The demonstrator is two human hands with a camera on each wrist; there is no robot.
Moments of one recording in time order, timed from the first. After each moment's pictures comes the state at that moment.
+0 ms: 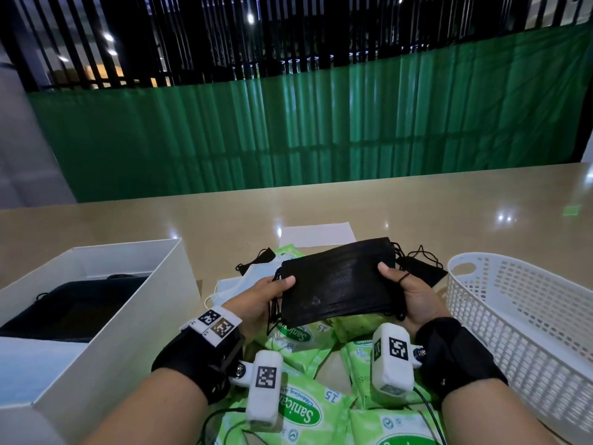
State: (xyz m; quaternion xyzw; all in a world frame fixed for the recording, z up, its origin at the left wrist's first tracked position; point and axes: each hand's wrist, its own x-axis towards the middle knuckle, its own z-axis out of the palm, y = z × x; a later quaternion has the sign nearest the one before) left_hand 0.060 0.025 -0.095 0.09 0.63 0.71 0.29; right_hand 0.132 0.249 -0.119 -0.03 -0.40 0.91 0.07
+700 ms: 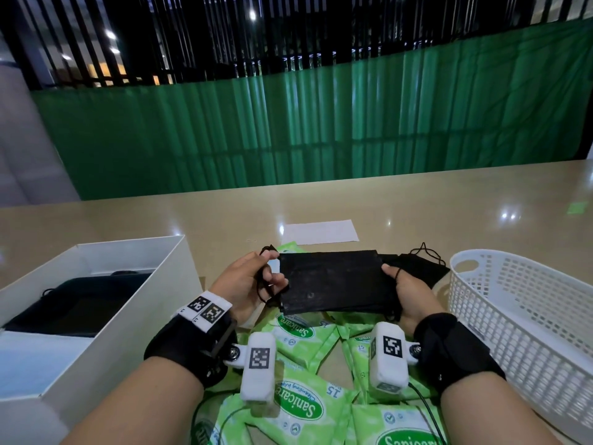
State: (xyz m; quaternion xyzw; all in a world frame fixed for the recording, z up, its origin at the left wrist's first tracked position) left_hand 0.058 0.017 -0.073 0.08 0.55 0.82 0.15; right_hand 0.123 0.249 -0.124 -0.21 -0.49 0.84 0.11
